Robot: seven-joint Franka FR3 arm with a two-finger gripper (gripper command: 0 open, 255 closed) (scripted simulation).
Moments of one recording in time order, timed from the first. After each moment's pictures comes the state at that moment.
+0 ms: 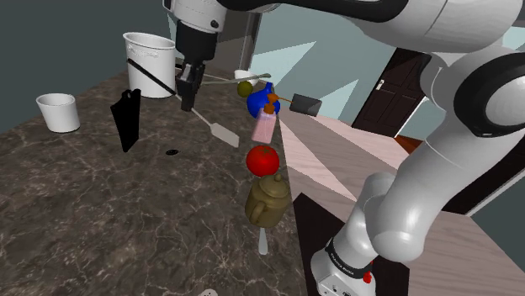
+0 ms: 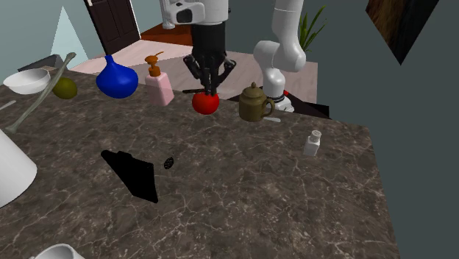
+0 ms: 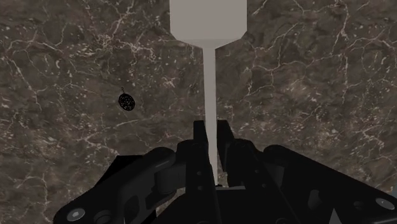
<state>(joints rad) 0.30 -0.09 0.13 -1.75 0.03 1.73 -0.22</state>
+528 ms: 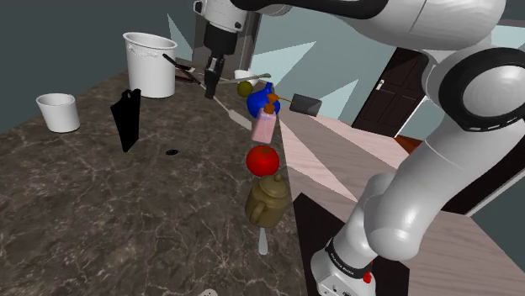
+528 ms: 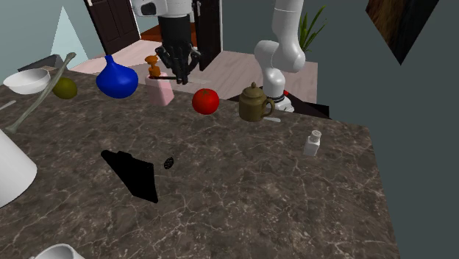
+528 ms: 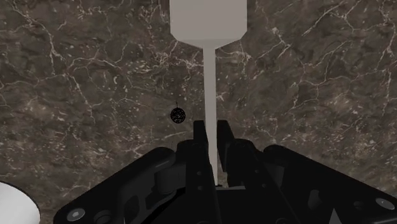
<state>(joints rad) 0.21 -0.08 0.02 -1.75 0.03 1.73 -0.41</state>
